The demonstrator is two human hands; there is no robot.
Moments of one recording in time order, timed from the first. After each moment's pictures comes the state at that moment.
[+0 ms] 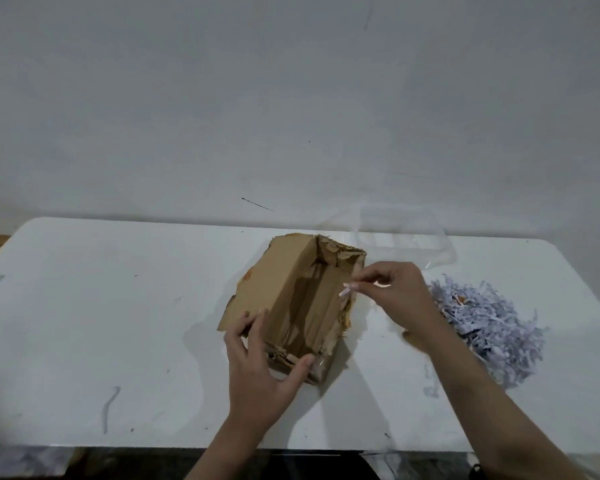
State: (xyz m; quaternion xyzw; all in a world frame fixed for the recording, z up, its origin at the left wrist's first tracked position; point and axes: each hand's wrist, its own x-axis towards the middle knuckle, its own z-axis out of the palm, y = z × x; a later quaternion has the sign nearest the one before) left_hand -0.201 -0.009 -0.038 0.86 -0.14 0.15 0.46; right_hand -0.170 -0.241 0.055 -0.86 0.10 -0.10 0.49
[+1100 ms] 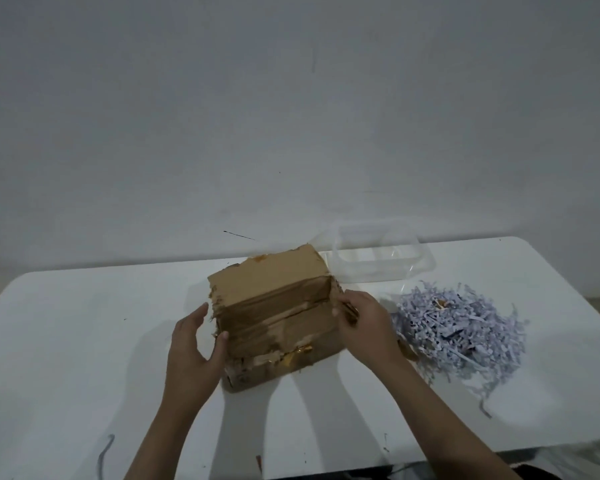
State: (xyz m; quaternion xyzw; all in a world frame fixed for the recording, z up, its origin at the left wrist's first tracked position) left_hand -0.135 0.046 0.003 0.89 -0.08 0.09 0.45; right_hand -0.186 -0.218 0.014 -0.89 0.14 -0.16 0.40
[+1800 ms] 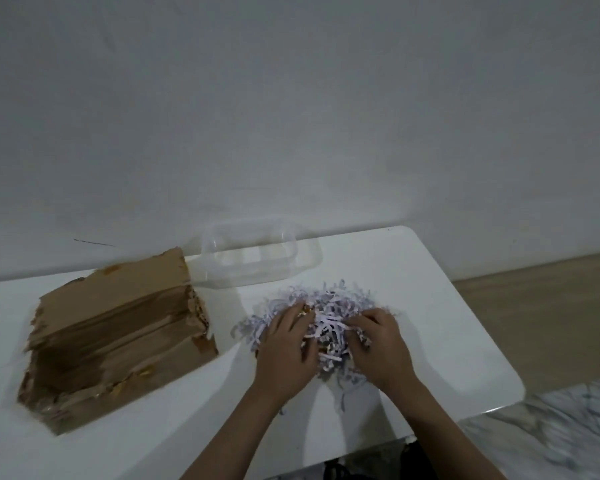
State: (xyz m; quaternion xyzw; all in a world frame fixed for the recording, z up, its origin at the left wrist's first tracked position) left_hand -0.210 -0.271 -0.041 0.88 -0.34 -0.03 0.33; right_hand -0.295 -0.438 -0.032 -0.94 0.17 -0.17 0.25
